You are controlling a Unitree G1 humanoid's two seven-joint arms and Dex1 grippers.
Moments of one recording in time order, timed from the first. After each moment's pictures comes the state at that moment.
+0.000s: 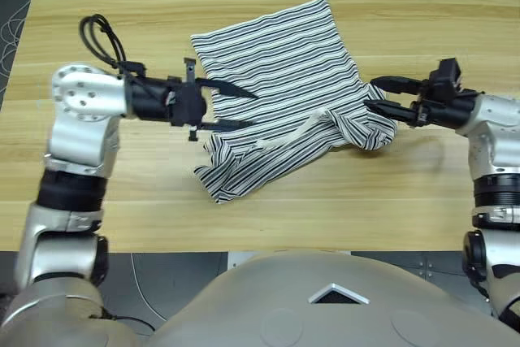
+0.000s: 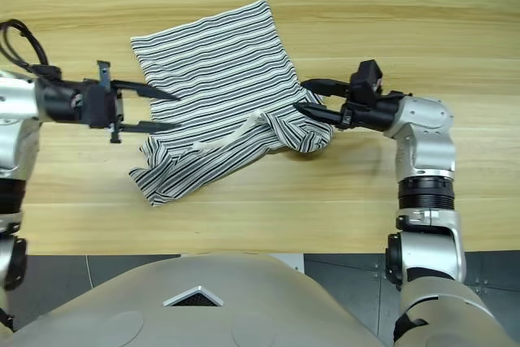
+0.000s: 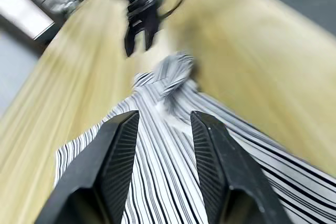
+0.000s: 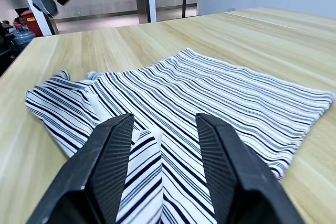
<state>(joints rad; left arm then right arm) -0.33 0.68 -0.25 0.16 -0.25 -0.29 -1.26 -0.26 -0.49 0.02 0.35 0.35 0.00 1.29</state>
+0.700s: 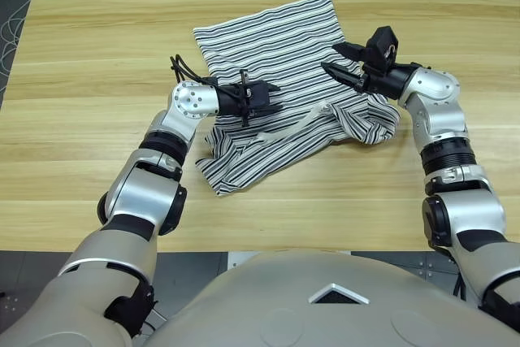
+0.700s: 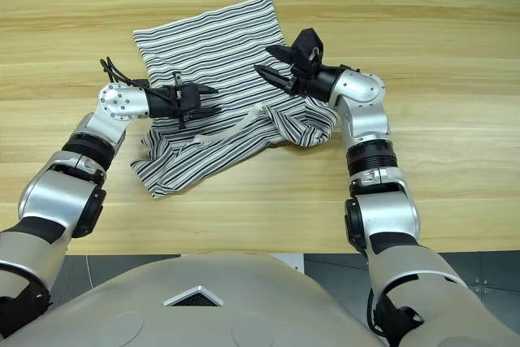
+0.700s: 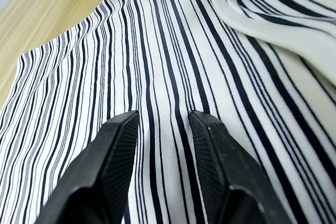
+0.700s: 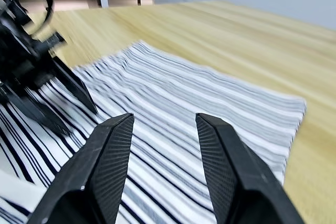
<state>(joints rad) -0.62 0.34 -0.39 1.09 0.18 -0.65 -0.87 -0.53 -0.29 0.11 0.79 0.11 -0.19 0.93</state>
